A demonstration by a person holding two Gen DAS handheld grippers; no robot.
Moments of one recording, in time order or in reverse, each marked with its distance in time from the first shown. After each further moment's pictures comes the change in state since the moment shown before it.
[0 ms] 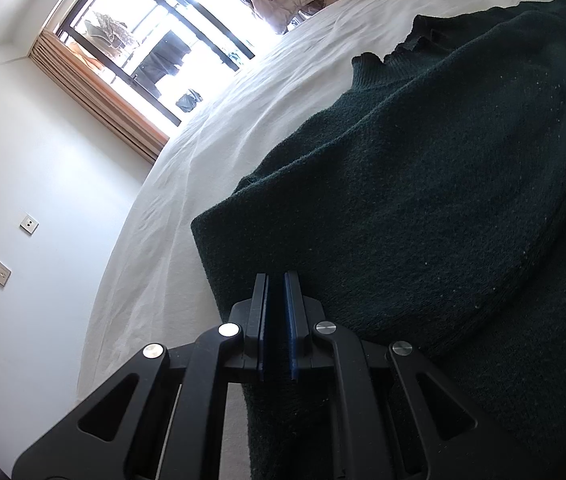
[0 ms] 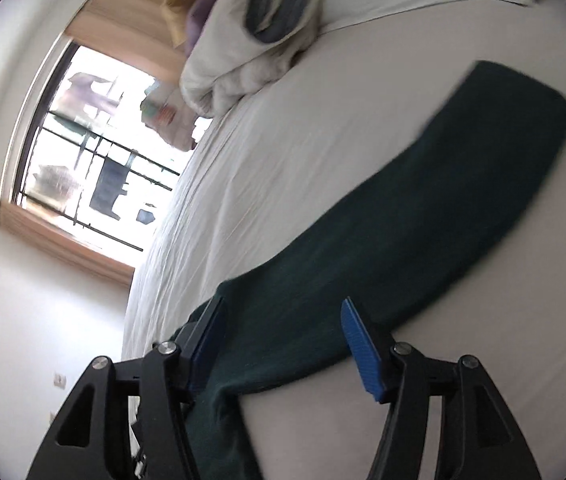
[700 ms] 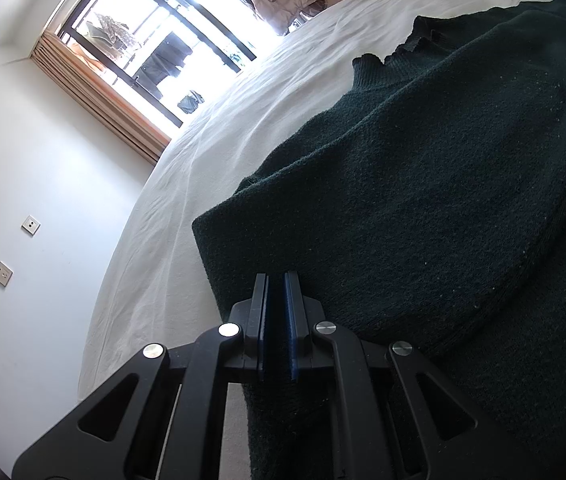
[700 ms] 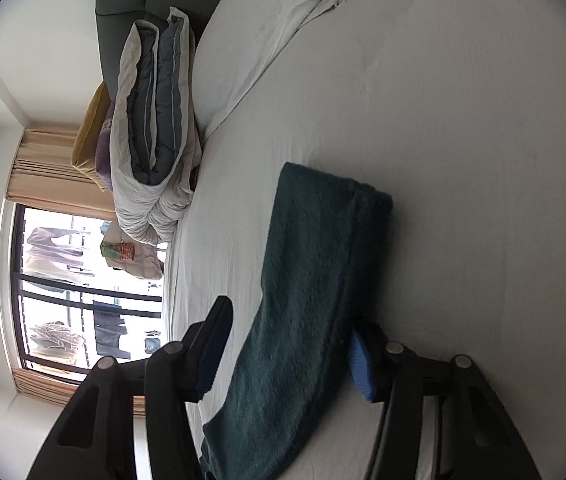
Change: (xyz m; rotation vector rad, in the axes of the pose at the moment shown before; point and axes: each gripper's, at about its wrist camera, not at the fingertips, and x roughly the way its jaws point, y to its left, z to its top) left arm 0.002 -0.001 -0.002 0.002 -0.004 0.011; right arm -0.016 -0.102 0.060 0.417 -0.256 -0.029
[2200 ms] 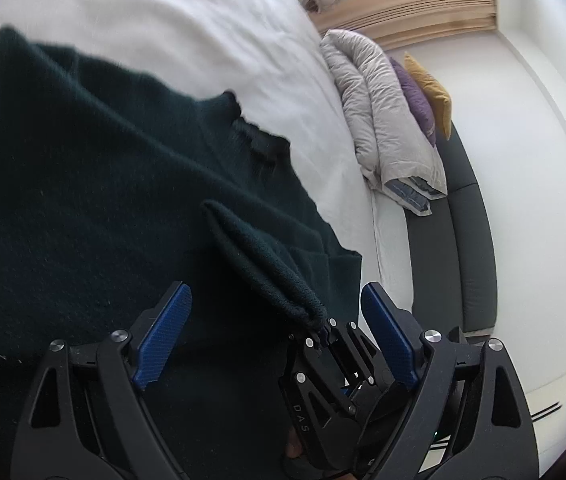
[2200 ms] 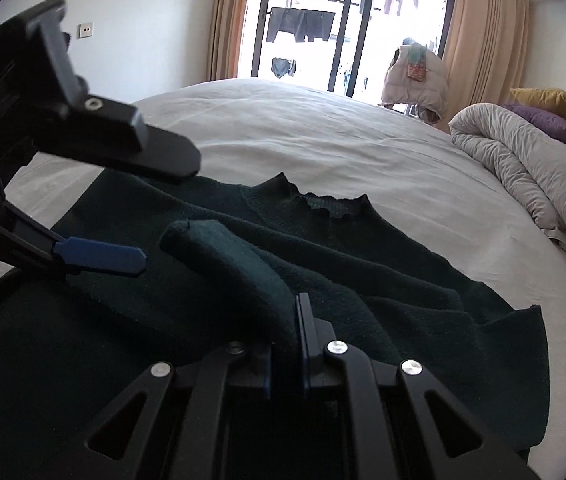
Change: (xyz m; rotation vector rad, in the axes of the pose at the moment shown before) left arm 0.049 0.062 0.043 -1.057 0.301 -1.332; right arm 0.035 0.193 -0.537 -1.741 0.324 0.074
